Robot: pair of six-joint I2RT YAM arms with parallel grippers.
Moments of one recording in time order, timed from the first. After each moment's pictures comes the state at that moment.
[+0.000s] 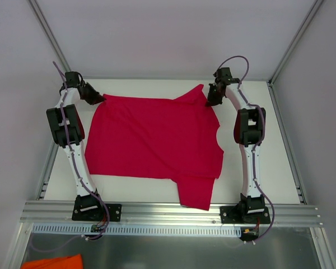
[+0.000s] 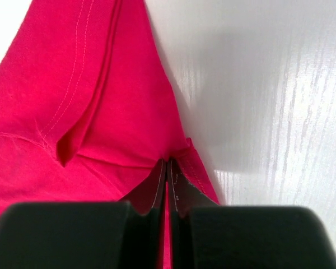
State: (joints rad) left arm 0.27 2.41 1.98 -0.51 0.49 -0.63; right arm 0.15 2.51 2.24 -0.78 -0.21 0.30
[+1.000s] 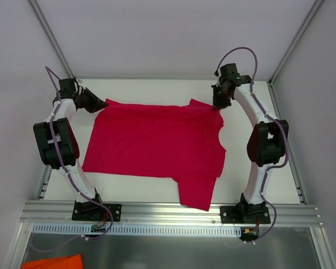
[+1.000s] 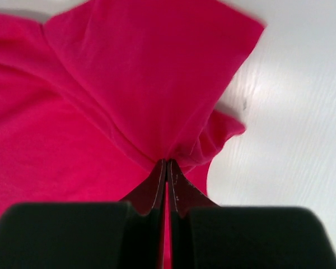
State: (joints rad) left arm 0.27 1.91 1.43 -0.39 0.62 -0.65; right arm 0.20 1.99 1.87 -0.93 -0.10 0.16
